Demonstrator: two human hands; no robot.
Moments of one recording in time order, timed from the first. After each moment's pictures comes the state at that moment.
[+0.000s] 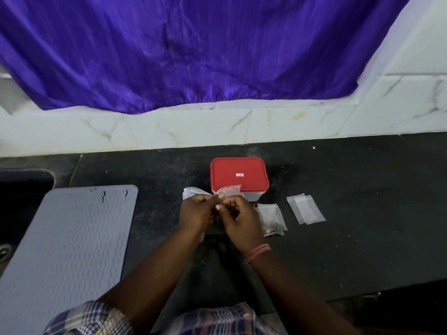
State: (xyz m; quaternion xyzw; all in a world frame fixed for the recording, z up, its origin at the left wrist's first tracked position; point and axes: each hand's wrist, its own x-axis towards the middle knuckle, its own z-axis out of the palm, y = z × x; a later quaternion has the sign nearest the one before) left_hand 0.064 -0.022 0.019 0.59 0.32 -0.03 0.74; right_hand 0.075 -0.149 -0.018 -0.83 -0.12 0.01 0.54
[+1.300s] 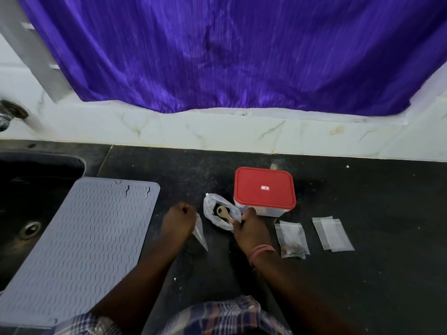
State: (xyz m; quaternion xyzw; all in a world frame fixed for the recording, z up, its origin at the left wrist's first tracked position) left_hand 0.056 0.068 -0.009 0.82 0.37 -0.04 0.43; right_hand 0.114 -0.116 -0.043 -0.95 -0.05 0.14 0.29
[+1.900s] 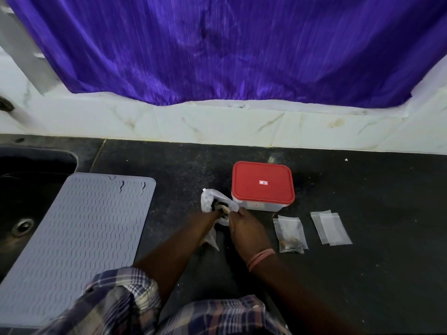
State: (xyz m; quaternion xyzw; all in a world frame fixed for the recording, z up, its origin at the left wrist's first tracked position) left_hand 0.092 0.033 -0.067 0.66 0.44 -0.17 0.59; right_hand 0.103 -0.116 -0.050 -0.95 -0.29 0.01 0.11
